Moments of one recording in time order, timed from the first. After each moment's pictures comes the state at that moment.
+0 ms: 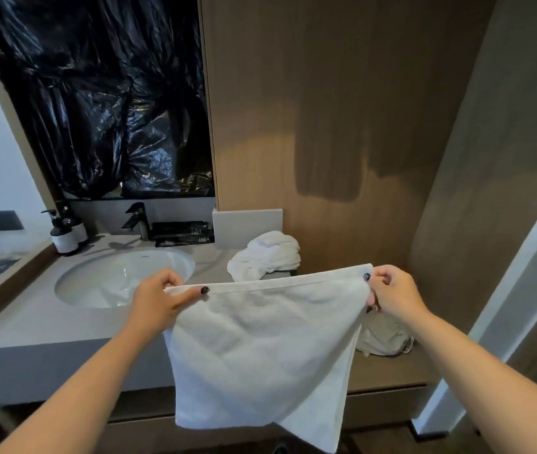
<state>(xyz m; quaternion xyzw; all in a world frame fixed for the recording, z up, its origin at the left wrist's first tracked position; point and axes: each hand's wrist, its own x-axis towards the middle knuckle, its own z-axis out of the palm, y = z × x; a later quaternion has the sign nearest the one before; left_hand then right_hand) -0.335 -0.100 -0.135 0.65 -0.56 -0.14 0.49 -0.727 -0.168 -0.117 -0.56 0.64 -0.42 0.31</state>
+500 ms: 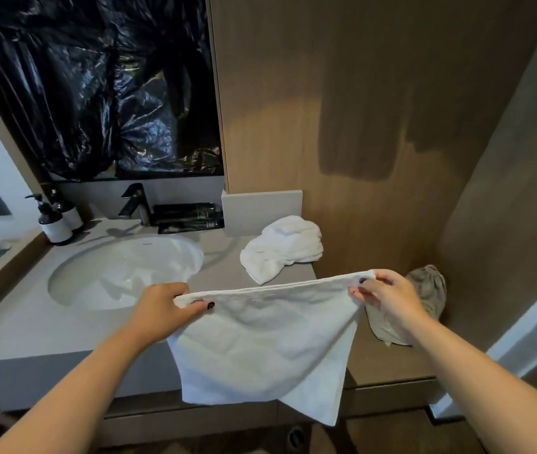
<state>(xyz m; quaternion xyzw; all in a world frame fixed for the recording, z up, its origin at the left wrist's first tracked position) -0.268 -0.174 -0.180 0.71 -0.63 -0.13 0.29 -0.661 -0.243 -0.174 -0.41 0.59 -0.48 0.51</state>
